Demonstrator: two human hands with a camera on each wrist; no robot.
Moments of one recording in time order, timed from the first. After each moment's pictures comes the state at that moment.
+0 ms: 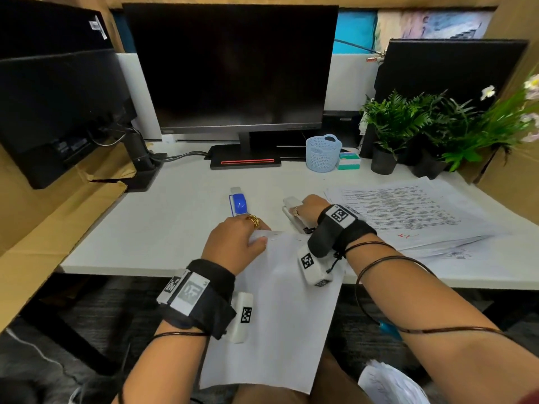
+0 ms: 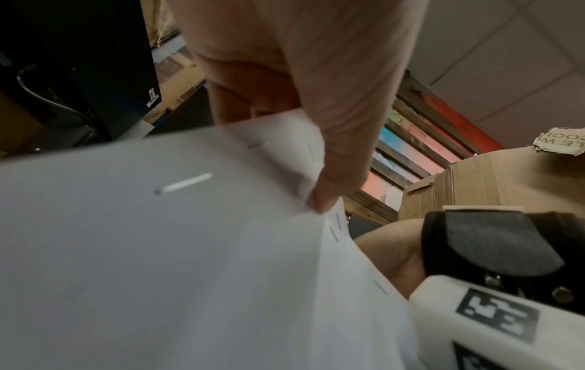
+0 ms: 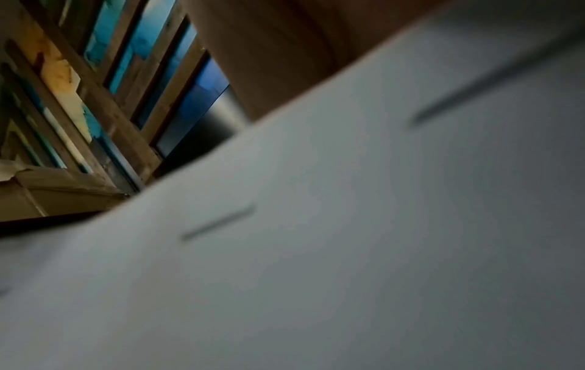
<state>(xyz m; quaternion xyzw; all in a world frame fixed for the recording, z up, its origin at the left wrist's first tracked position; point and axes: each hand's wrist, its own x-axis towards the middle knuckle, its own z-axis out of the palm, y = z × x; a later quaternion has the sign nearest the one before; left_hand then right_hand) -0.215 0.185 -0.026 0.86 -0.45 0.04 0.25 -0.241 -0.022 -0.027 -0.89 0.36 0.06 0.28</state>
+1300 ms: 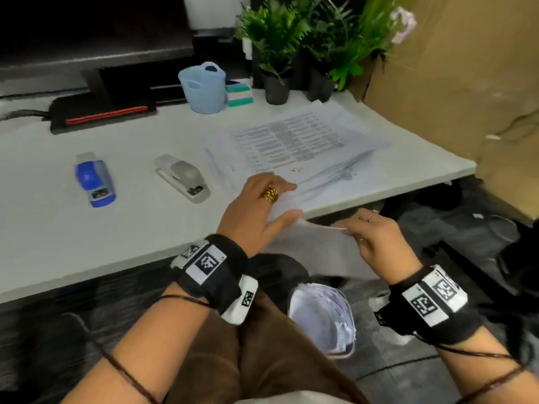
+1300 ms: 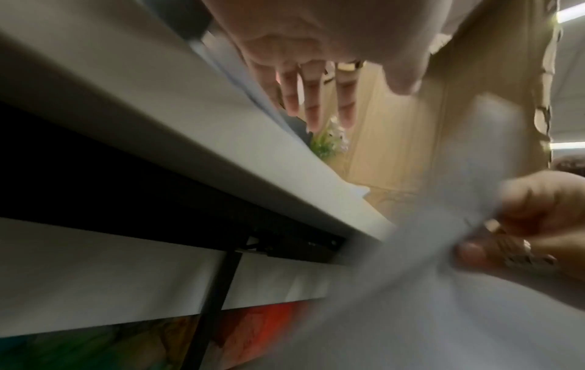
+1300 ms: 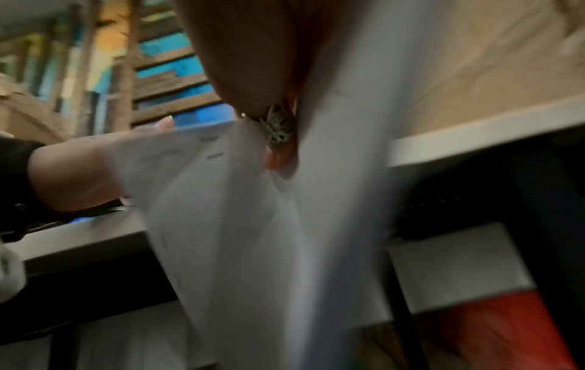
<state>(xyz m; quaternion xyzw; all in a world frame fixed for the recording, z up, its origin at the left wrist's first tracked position) -0.322 0.033 -0.093 0.64 -0.68 -0.01 0.37 -0.544 -0.078 -0.132 -0.91 0.22 -0.32 0.15</state>
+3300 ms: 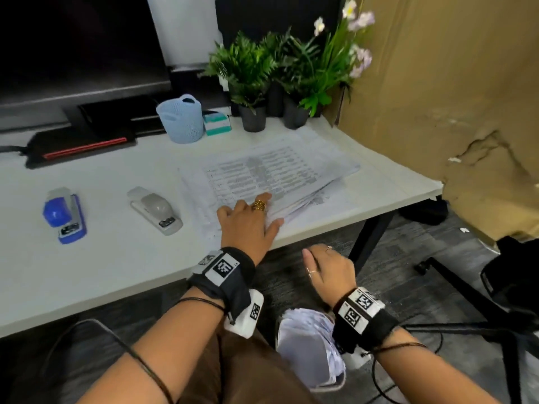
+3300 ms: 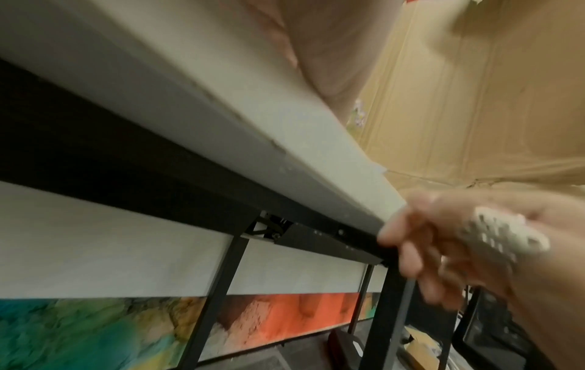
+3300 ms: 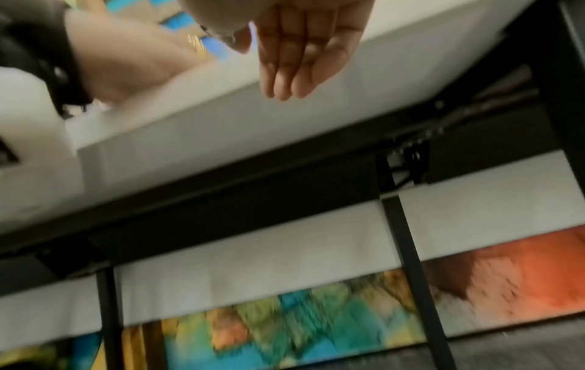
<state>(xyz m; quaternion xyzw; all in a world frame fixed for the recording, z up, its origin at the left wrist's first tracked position) -0.352 -0.026 -0.096 0.80 -0.58 0.08 0.10 -0.522 -0.085 -0.186 -0.87 0.36 -0.32 0.08</state>
